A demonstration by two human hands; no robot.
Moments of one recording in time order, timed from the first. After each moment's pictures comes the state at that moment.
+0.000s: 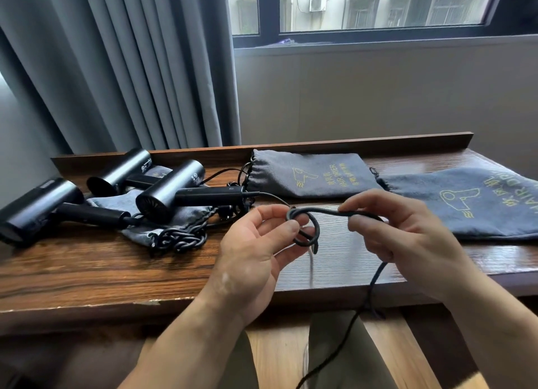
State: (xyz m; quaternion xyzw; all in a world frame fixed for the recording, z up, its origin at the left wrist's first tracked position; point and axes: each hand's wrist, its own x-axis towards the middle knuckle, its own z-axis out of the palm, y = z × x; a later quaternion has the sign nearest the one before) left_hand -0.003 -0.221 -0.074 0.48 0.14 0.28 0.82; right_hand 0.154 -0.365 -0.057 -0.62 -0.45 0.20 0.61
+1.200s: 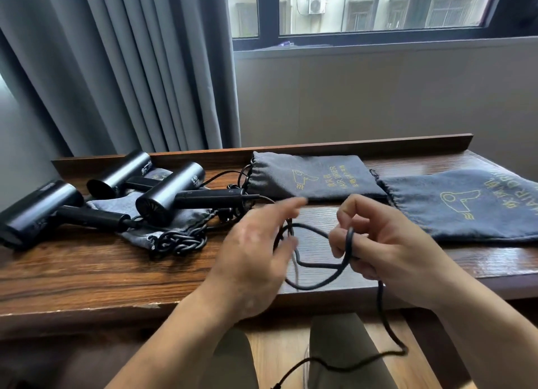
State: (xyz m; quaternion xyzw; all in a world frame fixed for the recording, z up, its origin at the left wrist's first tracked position) left_hand -0.014 -0.206 -0.068 0.90 0.13 0.29 0.29; right_hand 0.136 -0.356 -0.051 -0.59 -0.45 0.32 0.59
